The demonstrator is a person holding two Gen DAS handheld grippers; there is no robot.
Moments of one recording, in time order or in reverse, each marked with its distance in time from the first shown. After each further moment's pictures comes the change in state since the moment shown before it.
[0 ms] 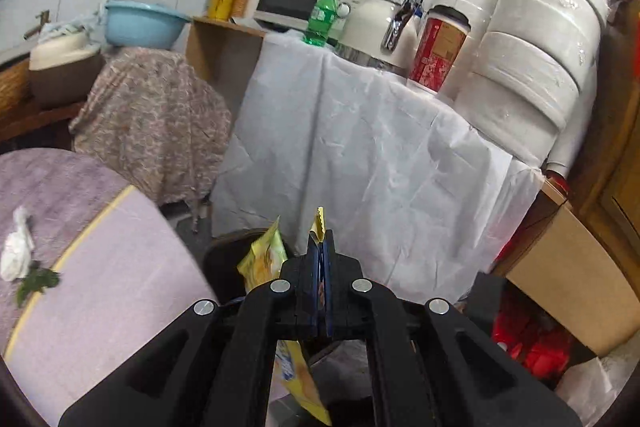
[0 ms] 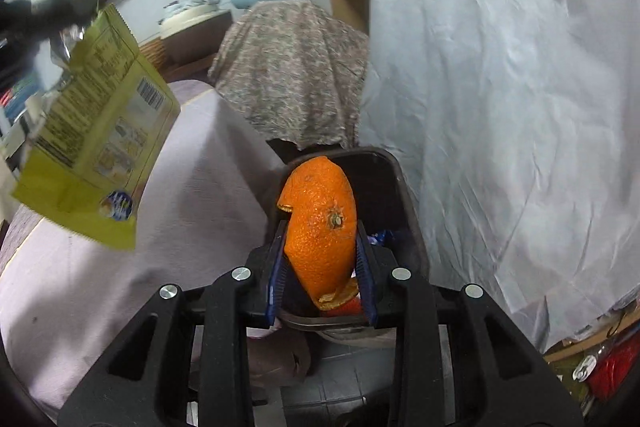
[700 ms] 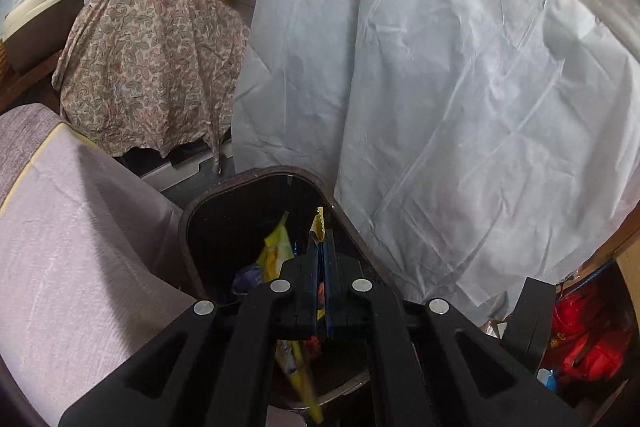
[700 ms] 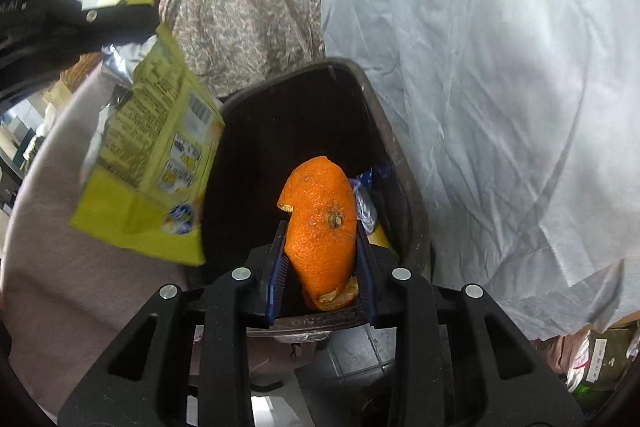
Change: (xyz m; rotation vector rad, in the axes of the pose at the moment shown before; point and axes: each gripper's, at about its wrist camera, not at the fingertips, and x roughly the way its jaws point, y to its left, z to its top) left arm 0.175 0.012 -0.038 0.021 0.261 0.190; right arm 0.110 -0.056 -0.038 0.163 0.197 -0.003
